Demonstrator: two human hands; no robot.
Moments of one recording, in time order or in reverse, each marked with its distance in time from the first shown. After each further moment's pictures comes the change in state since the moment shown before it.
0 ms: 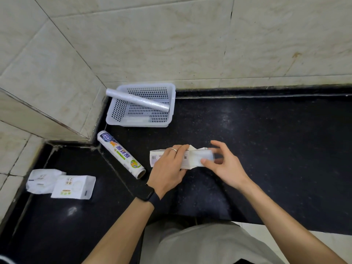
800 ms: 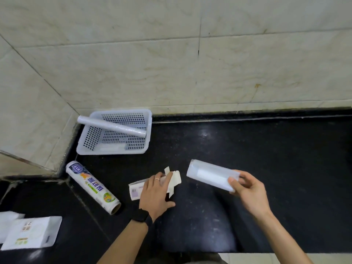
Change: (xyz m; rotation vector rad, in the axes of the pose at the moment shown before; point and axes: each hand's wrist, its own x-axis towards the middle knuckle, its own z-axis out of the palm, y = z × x) left_hand 0.042 -0.010 0.067 0.176 -0.230 -0.130; right_hand -0.014 0.049 -0.092 0.335 0.435 0.100
